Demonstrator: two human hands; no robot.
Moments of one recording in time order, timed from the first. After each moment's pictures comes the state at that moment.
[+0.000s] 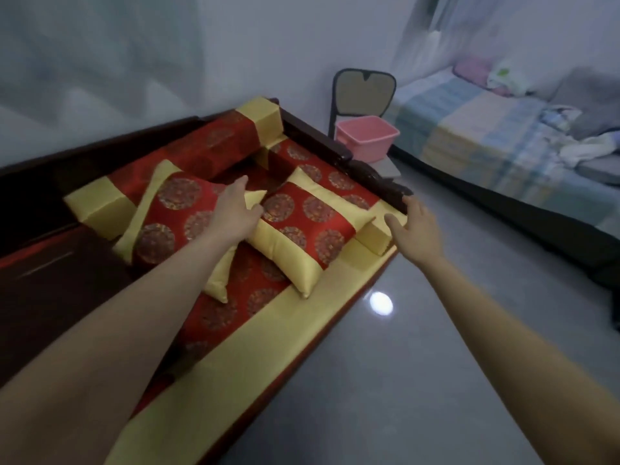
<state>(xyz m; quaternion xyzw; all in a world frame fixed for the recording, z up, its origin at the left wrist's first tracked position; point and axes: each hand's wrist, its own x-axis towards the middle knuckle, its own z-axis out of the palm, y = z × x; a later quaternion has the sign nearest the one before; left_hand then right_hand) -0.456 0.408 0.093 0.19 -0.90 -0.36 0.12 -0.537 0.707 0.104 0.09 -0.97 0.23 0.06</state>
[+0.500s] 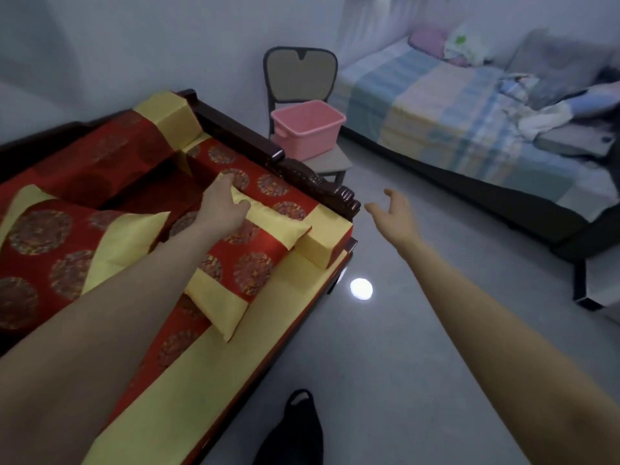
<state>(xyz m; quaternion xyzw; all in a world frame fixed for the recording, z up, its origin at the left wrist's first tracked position) -0.694 0.560 0.066 0.16 -0.91 -0.37 0.05 -0.752 0.850 0.068 -0.03 -0.93 0.38 0.00</state>
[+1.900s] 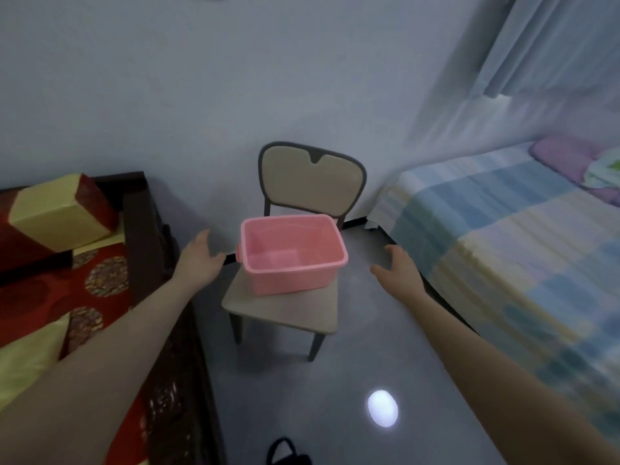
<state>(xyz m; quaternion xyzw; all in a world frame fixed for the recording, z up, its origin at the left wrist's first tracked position) -1.380 0.656 0.021 0.42 -0.82 -0.36 0.12 -1.594 0.937 0.034 0.20 -0.94 0.26 -0.12</state>
